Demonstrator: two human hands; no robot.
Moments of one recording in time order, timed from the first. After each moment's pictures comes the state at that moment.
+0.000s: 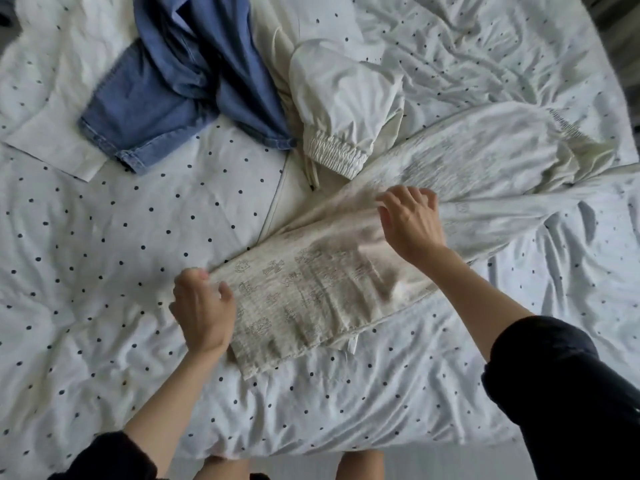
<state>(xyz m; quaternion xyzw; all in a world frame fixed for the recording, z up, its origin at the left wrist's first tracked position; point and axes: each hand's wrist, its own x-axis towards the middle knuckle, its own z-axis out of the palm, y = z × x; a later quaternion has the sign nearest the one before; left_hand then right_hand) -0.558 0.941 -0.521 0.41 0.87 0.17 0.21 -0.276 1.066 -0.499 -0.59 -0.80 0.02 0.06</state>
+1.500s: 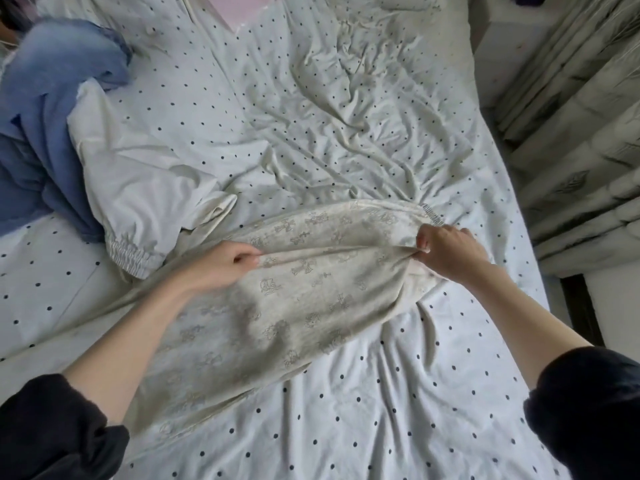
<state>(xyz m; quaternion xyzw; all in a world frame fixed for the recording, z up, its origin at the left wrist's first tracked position) -0.244 1.175 -0.441 0.60 0.66 0.01 0.45 0.099 1.238 -0.448 -0.65 -0.74 0.15 -0.11</state>
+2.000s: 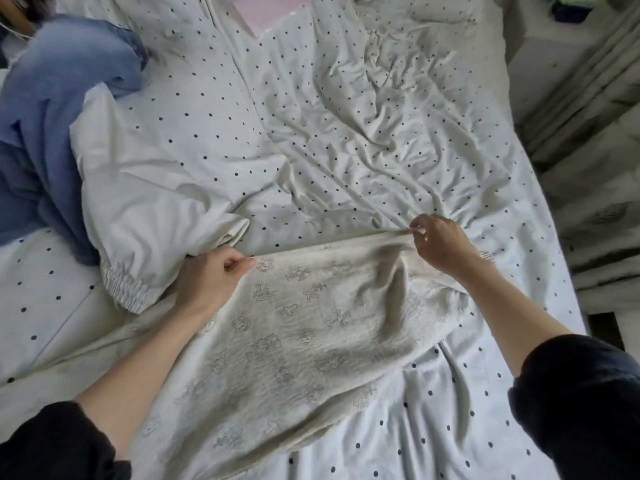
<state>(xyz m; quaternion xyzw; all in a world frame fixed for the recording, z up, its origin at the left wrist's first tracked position) -0.272 1.208 -0.499 0.53 0.78 0.22 0.24 0.052 1.330 -0.488 -0.63 -0.75 0.19 0.01</state>
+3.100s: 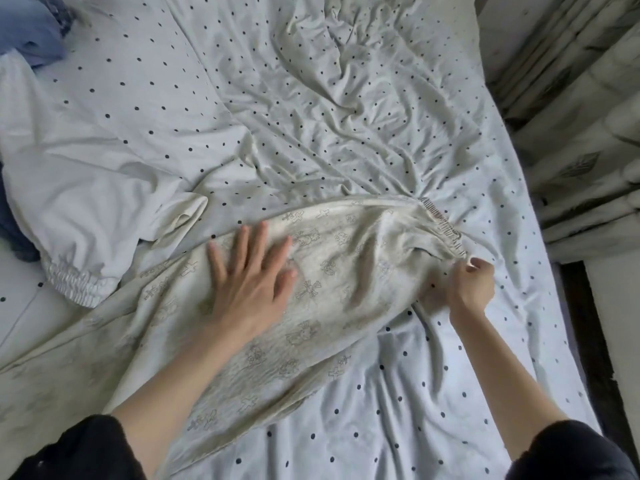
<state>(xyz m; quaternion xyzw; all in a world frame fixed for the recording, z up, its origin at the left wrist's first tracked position) -0.181 1.188 -0.512 0.70 0.68 -0.10 0.18 0.114 1.233 -0.545 -0.87 -0.25 0.27 0.31</state>
